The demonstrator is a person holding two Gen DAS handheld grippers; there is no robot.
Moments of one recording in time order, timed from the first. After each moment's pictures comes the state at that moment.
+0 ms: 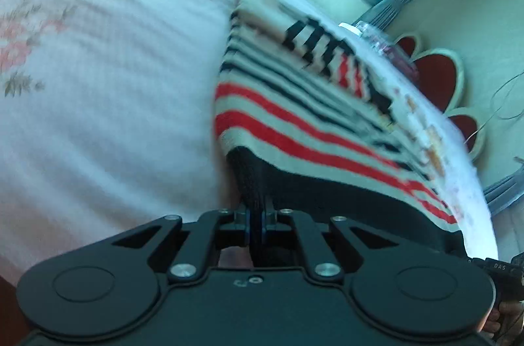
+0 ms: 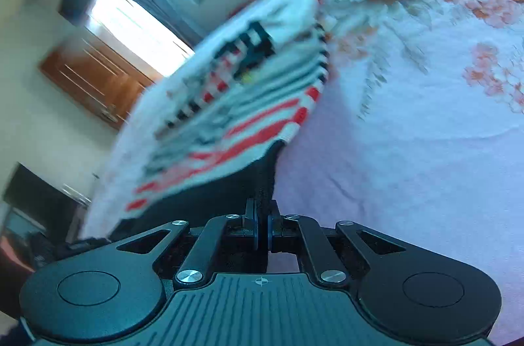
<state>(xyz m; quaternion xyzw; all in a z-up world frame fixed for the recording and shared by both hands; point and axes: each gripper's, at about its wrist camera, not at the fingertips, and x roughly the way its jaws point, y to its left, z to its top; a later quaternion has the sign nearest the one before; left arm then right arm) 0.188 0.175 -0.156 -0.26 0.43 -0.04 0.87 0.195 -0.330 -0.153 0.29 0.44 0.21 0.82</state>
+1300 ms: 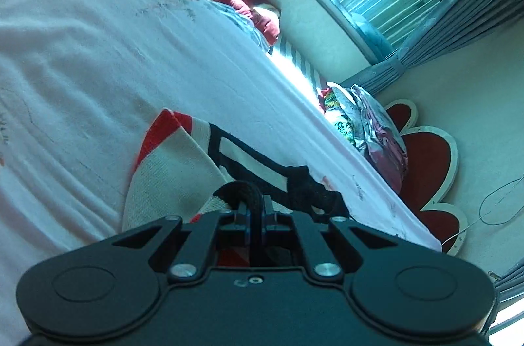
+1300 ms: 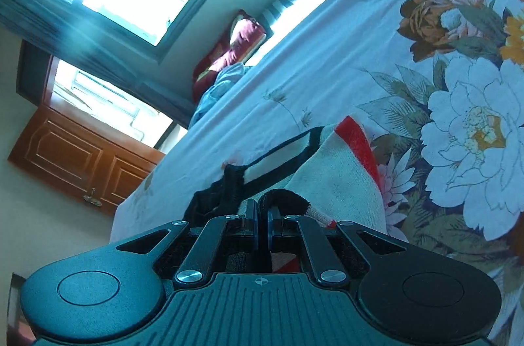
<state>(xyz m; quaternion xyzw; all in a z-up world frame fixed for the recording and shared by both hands) 0.545 0.207 -0.121 -0.35 0.38 -0.06 0.86 0.575 -0.324 -0.121 0.41 0.39 0.15 0.81</state>
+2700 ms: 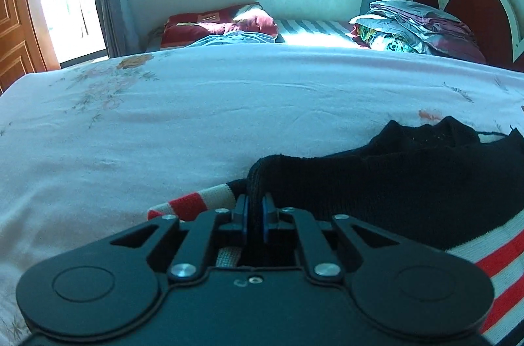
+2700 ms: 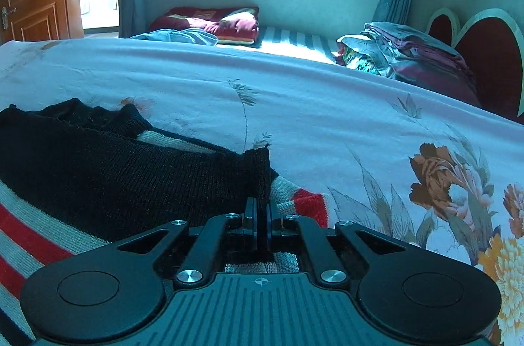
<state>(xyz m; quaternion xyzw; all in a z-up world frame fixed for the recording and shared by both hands) 0.610 0.132 -0.140 0.04 0.37 -0.01 0.93 0.603 -0.226 -0.170 -0.05 0.36 0.09 0.93</state>
